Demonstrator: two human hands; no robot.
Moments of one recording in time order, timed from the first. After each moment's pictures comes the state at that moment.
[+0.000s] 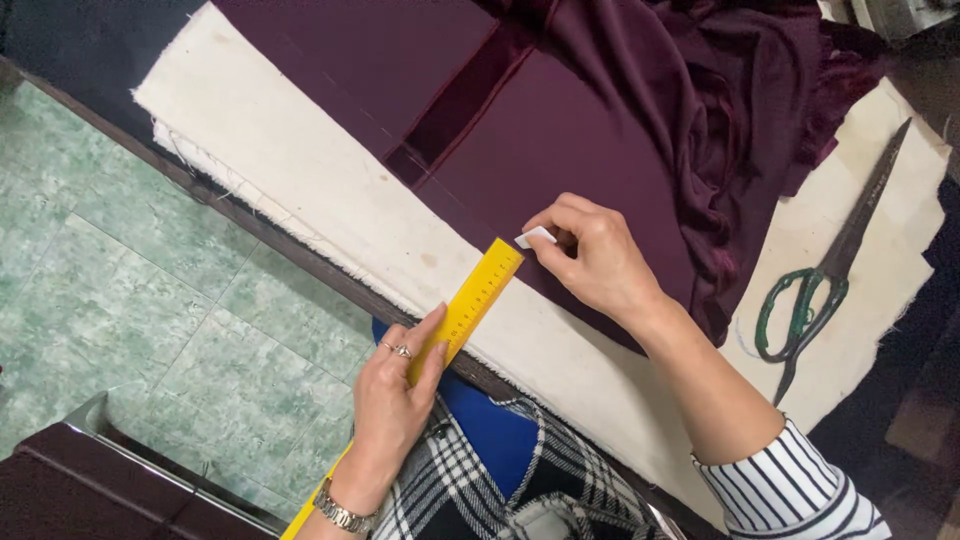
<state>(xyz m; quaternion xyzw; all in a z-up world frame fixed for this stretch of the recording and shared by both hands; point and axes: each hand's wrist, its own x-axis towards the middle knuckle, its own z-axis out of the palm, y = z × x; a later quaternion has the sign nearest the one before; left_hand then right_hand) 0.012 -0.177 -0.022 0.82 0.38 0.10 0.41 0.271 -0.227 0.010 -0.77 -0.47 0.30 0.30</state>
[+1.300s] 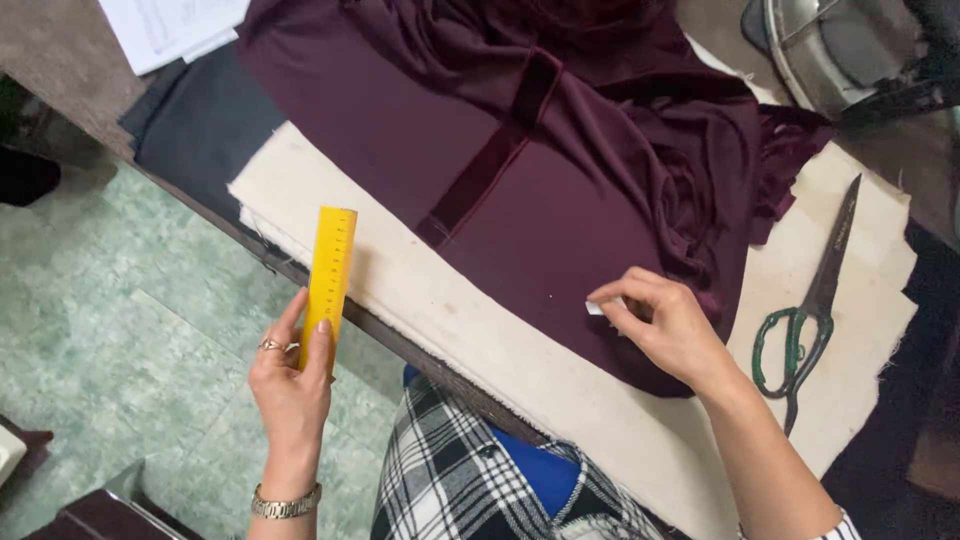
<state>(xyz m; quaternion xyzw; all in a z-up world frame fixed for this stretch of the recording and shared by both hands) -0.019 -0.075 0.005 0.69 0.54 0.27 0.40 0.290 -0.283 0.048 -0.82 -0.35 0.34 0.30</state>
